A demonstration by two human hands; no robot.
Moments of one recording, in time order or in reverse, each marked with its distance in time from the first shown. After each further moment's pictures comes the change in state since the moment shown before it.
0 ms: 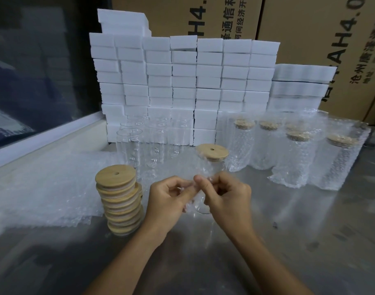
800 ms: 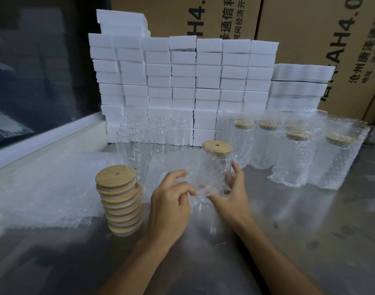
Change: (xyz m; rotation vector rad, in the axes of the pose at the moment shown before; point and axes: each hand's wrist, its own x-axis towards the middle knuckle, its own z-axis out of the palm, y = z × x) left_hand -0.005 -0.007 0.000 0.711 0.159 0.560; right_hand 0.005 0.059 -0.004 0.116 -0.188 0.344
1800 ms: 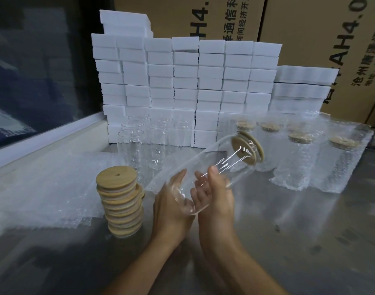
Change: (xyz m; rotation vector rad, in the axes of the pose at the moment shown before) left_hand -0.006 0.014 0.002 -0.182 -0.183 -0.569; right_hand -0.047 -0.086 0.051 0.831 0.078 0.180
